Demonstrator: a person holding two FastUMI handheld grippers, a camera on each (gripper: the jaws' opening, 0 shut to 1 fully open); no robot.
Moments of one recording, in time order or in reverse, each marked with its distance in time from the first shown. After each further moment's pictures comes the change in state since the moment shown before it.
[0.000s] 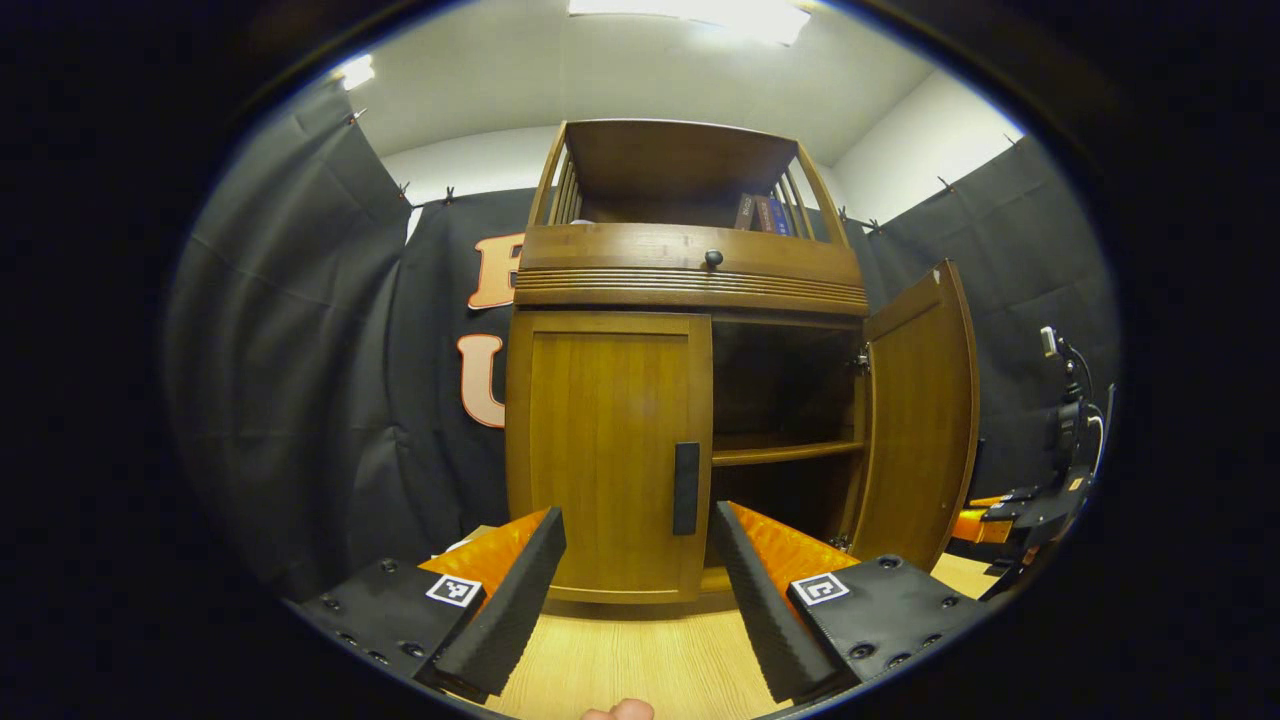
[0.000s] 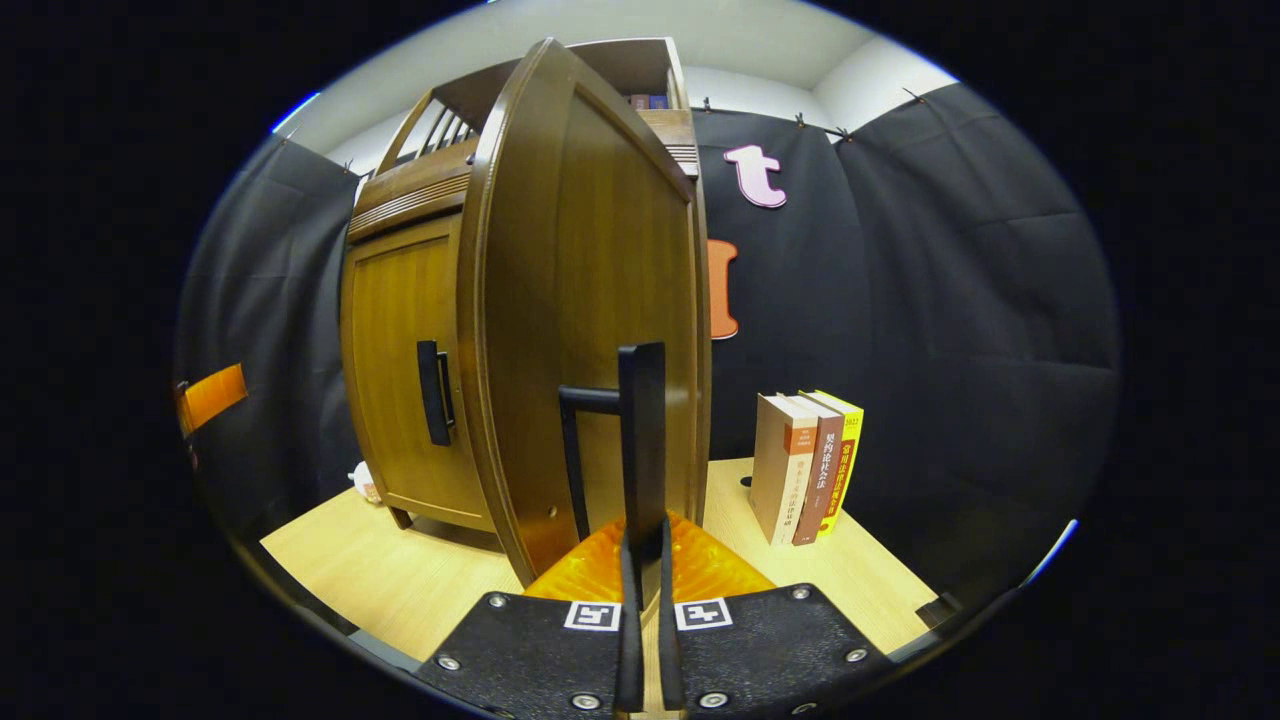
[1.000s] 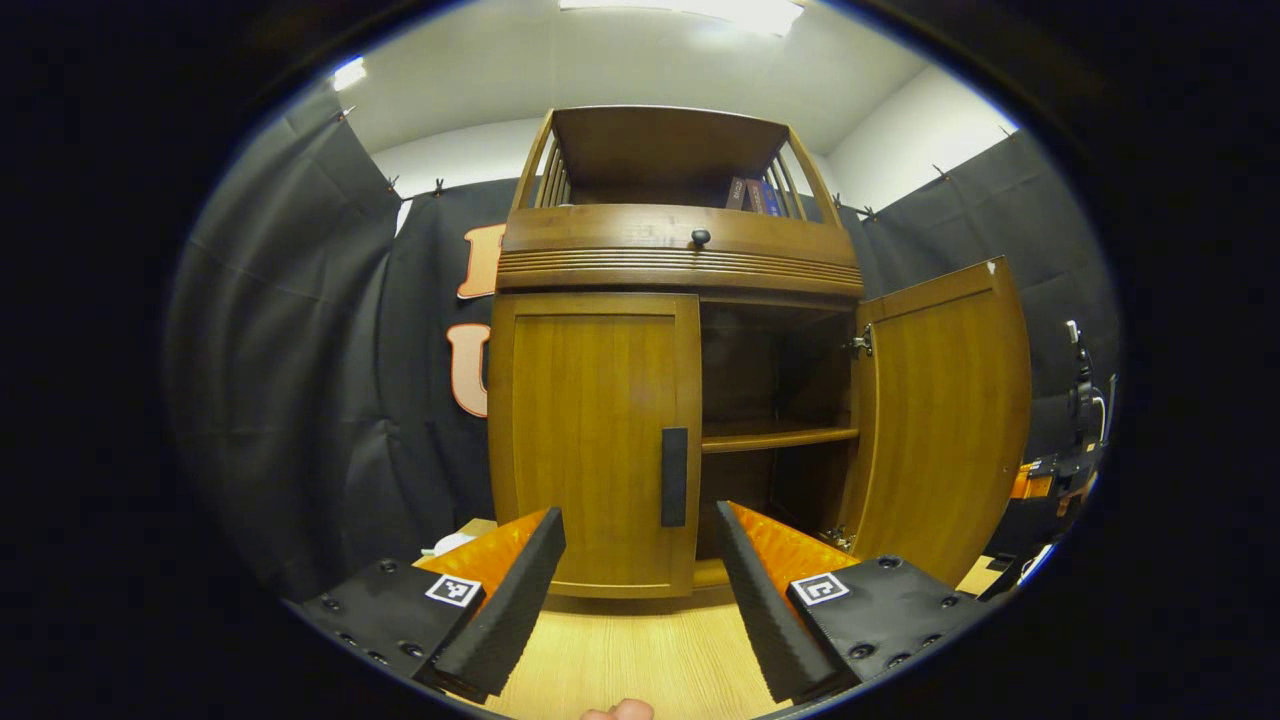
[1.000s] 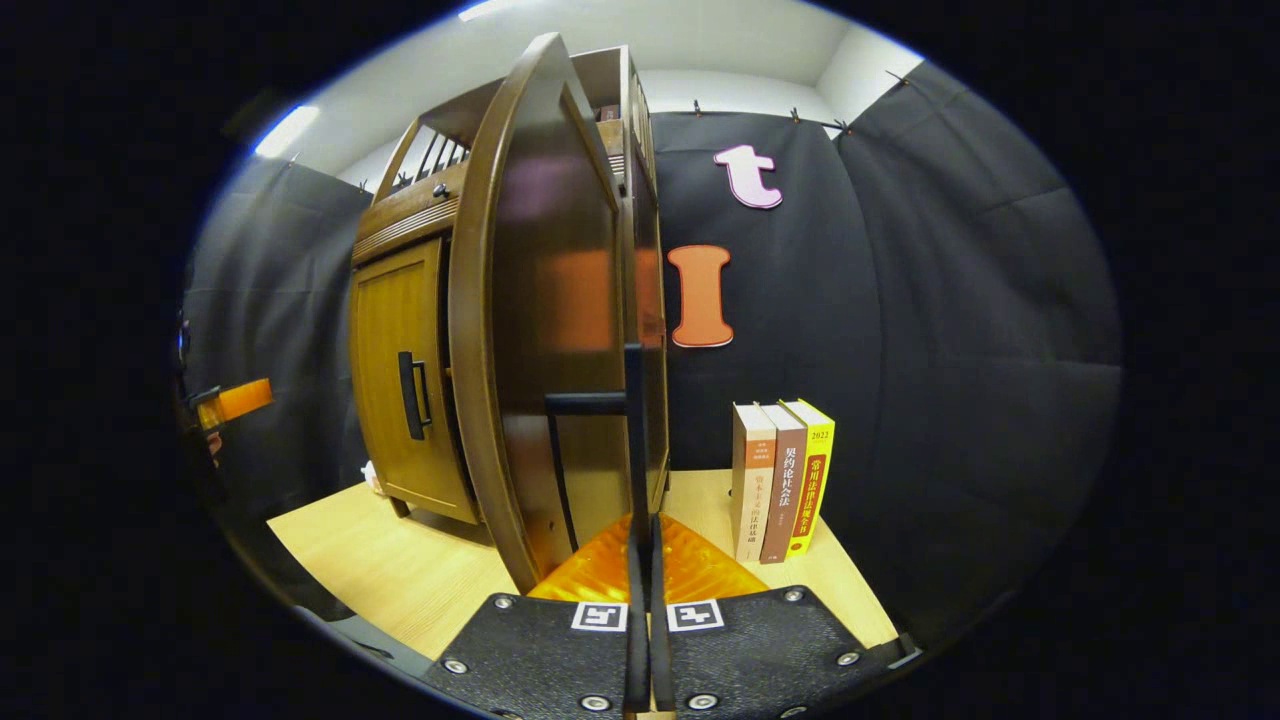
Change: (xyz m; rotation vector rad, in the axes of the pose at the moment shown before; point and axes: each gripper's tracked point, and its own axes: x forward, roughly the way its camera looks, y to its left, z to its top) left arm 0.013 -0.017 -0.018 0.005 0.032 0.011; right arm 0.006 -0.008 0.003 0.022 -0.022 0.155
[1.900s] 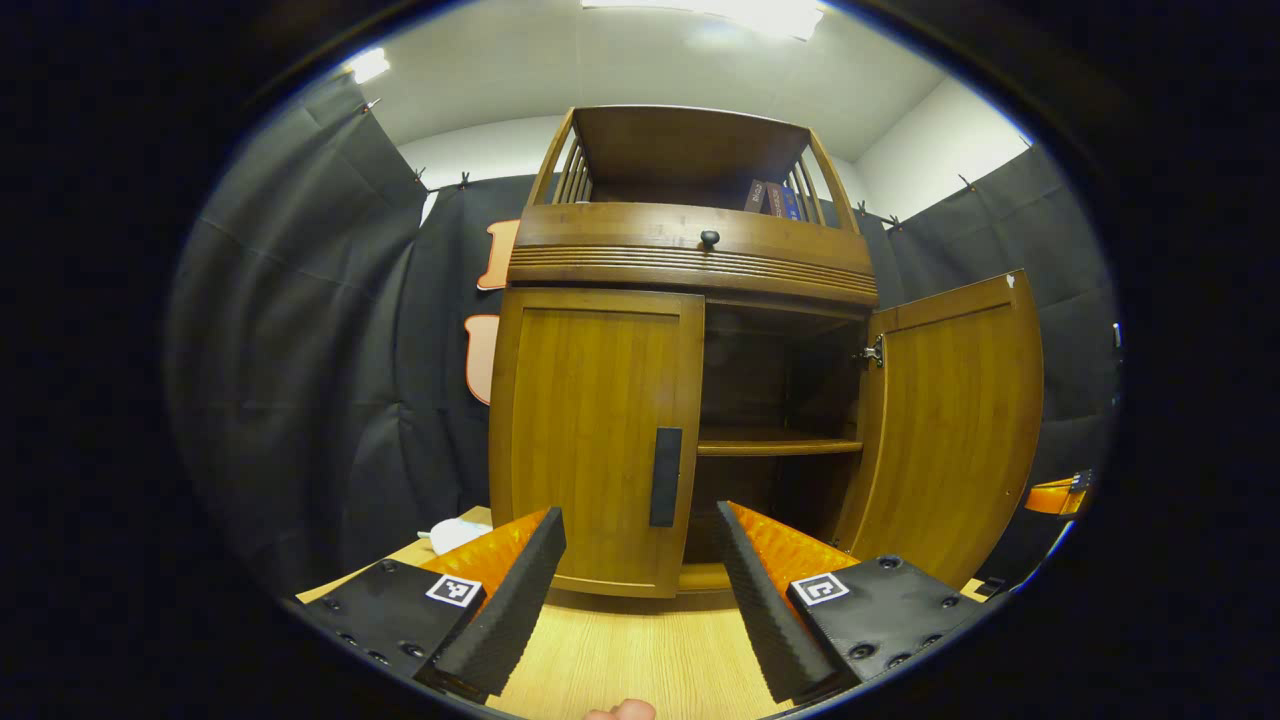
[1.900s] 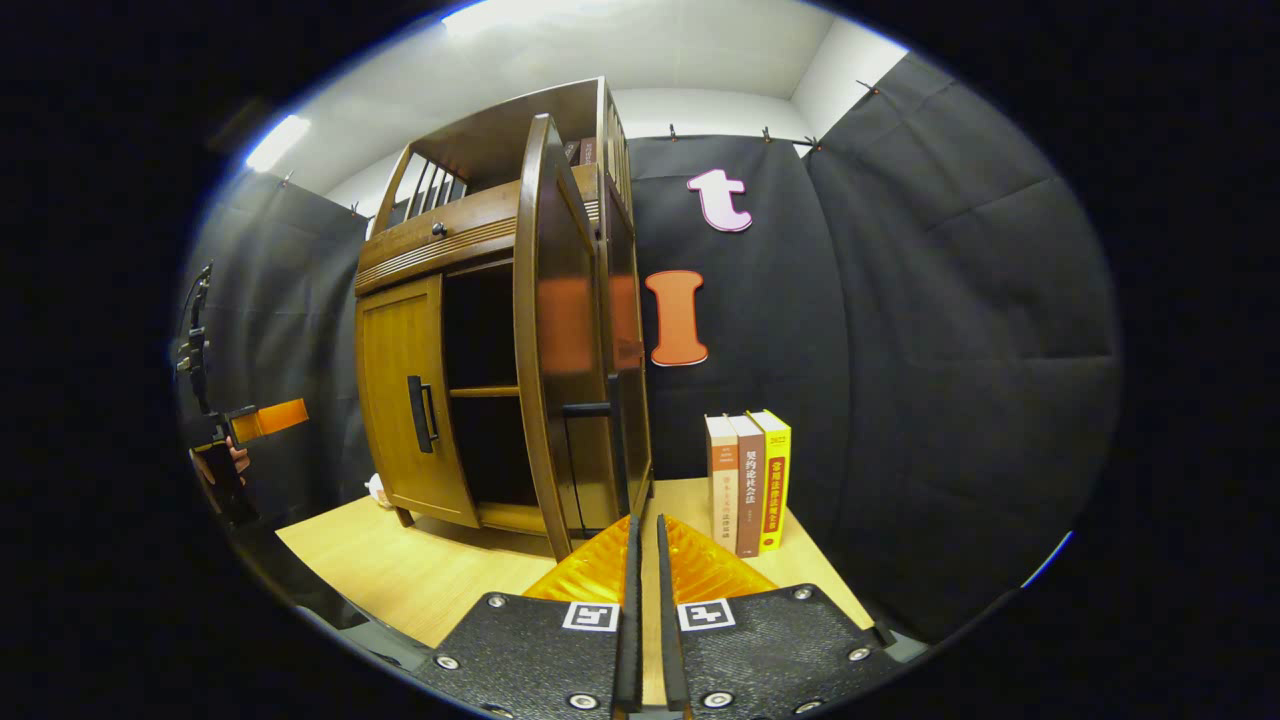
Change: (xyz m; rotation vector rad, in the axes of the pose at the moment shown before) left arm 0.008 -0.024 -0.004 -0.052 0.001 0.041; right arm -0.014 -0.014 0.011 0.009 -0.060 -0.087
